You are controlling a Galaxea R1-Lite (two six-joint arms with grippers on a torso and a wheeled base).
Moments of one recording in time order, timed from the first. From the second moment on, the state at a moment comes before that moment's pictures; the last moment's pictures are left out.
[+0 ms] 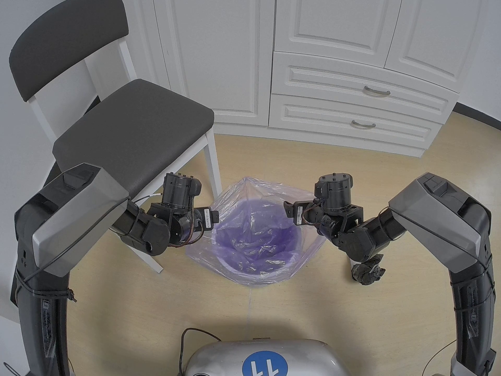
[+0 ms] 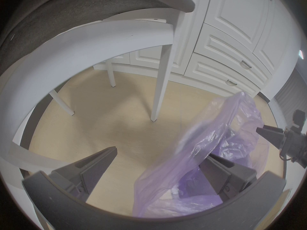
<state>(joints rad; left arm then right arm) -0.39 2.35 -1.30 -0.49 0.24 -0.30 0.48 2.42 -1.36 -0.75 -0.29 0.16</state>
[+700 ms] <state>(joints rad) -0.36 2.43 -1.44 -0.55 0.25 -0.42 0.43 2.56 -1.54 -0.83 -0.29 0.20</state>
